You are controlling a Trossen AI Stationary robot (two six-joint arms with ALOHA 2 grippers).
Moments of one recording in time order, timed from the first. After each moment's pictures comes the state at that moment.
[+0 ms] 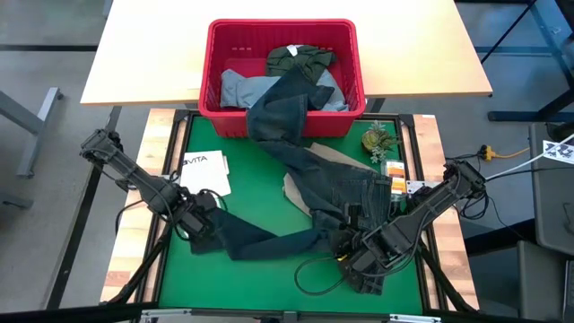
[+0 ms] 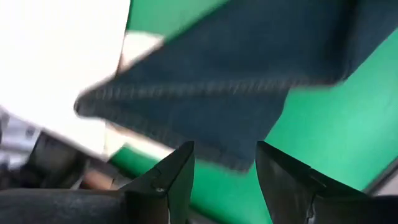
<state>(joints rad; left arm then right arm) -0.60 1.28 1.12 -1.32 -0.10 -1.21 0.33 1.68 1.56 -1.20 0.53 0.50</state>
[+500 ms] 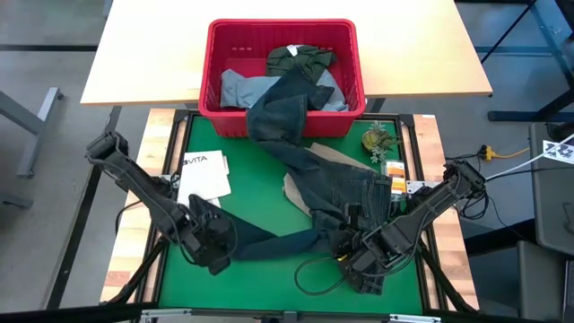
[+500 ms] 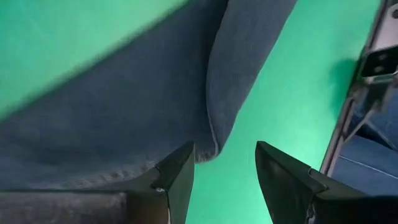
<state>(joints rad) -0.72 1.39 0.94 -0.67 -0.27 -1.22 0.33 1.68 1.56 -1.20 0.53 0.50</state>
